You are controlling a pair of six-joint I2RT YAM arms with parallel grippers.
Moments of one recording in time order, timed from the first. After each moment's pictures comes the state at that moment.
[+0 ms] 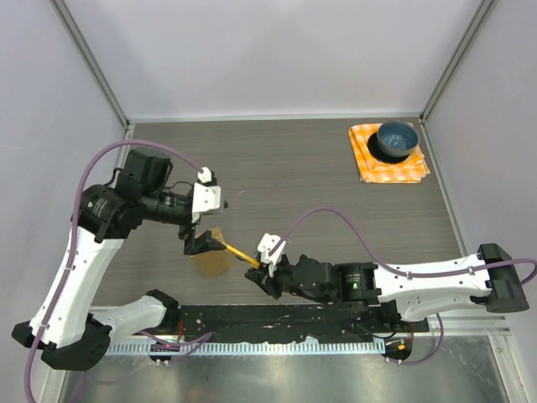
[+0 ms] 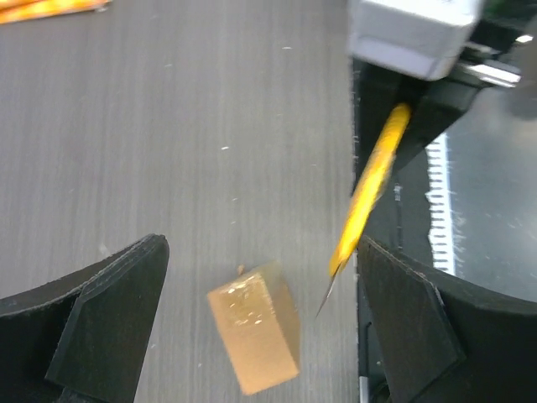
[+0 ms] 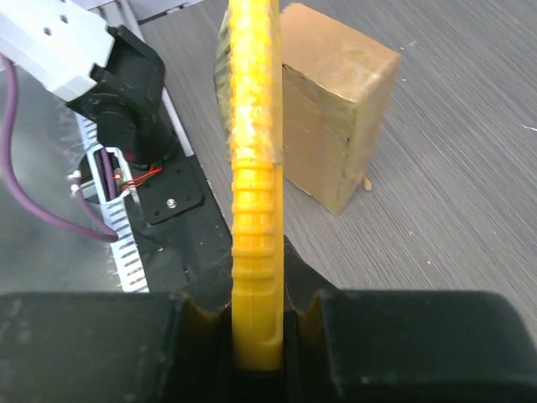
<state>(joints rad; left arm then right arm) -0.46 1.07 1.58 -1.30 0.80 0.77 1.55 1.11 0.75 0.08 0.42 0.20</state>
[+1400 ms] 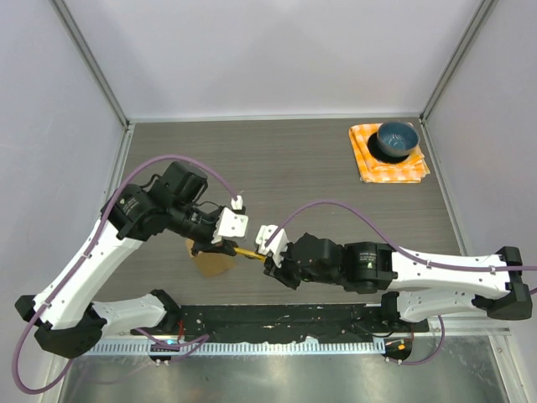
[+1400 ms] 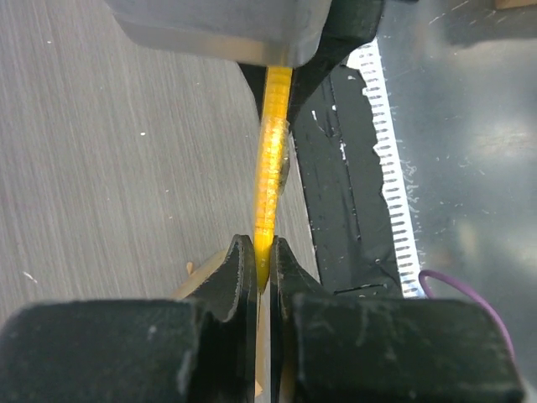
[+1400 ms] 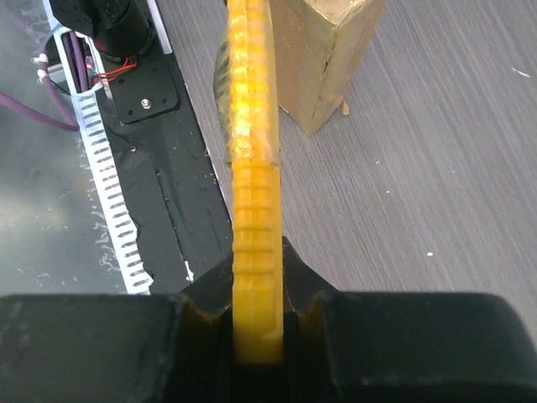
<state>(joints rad) -0.75 1.12 1.50 -1.36 0.69 0.79 1.41 1.10 1.01 -0.45 0.16 0.11</state>
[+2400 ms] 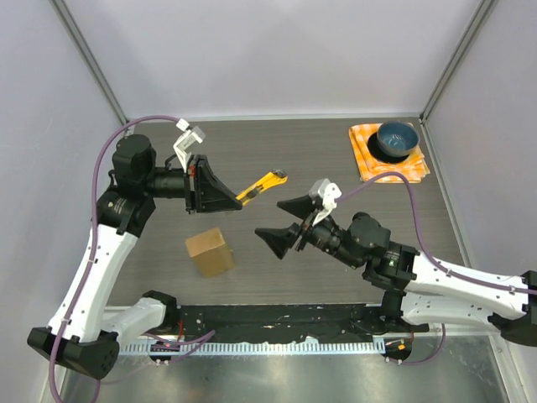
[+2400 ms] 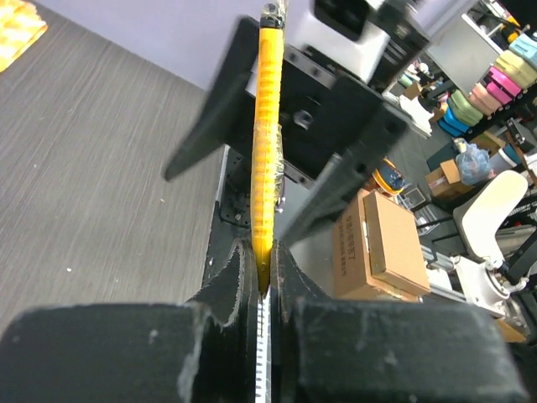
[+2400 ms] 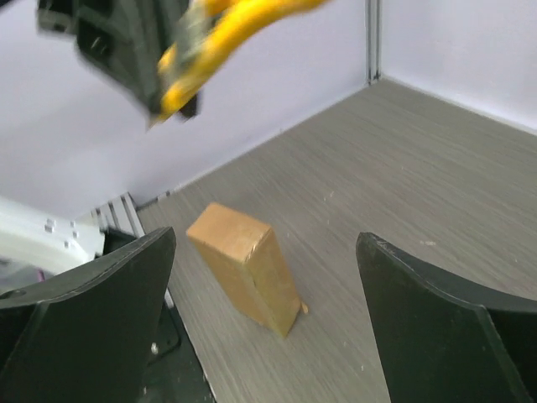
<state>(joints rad) -0.30 1.04 1.25 -0.43 1.27 -0.36 1.24 0.87 0.80 0.17 0.24 0.17</state>
